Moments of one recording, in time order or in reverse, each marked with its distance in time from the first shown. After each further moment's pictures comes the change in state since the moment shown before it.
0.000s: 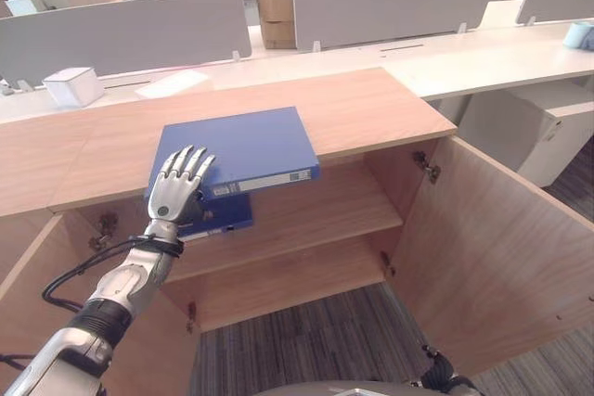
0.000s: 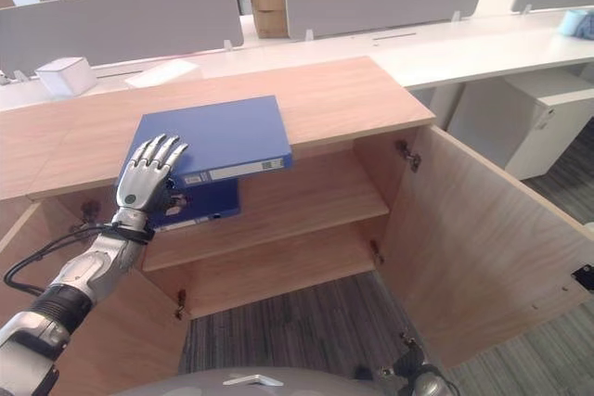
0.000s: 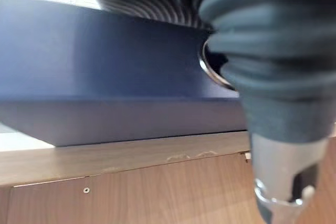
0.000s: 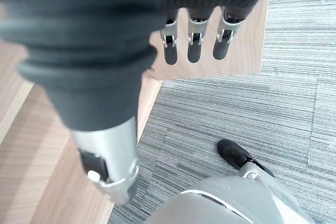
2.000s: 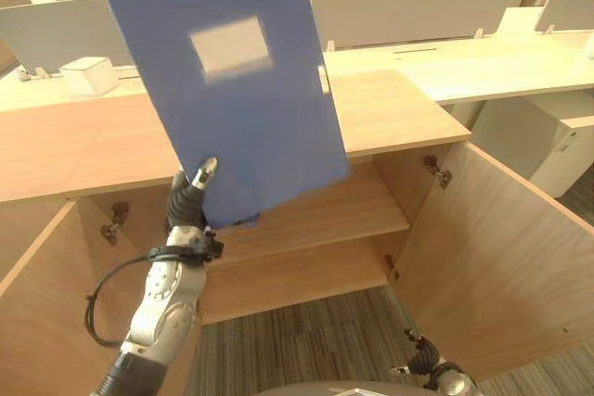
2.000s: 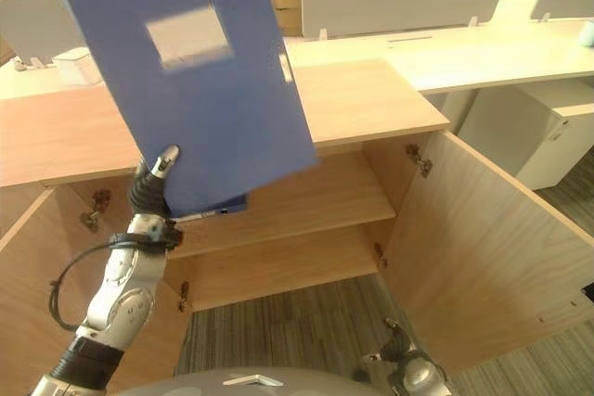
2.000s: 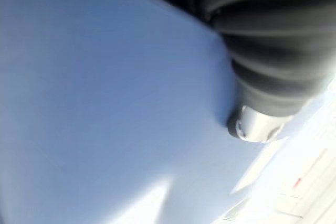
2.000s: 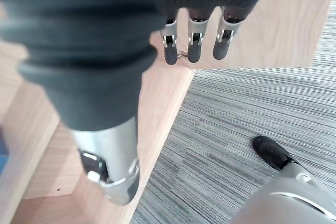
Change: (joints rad) left arm 0.395 -0.281 0.262 -0.722 -1.673 -0.195 -0.630; right arm 0.001 -0.019 0.001 -0.203 -0.011 -0.002 0.070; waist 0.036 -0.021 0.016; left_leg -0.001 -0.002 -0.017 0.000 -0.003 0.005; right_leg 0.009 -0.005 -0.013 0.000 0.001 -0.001
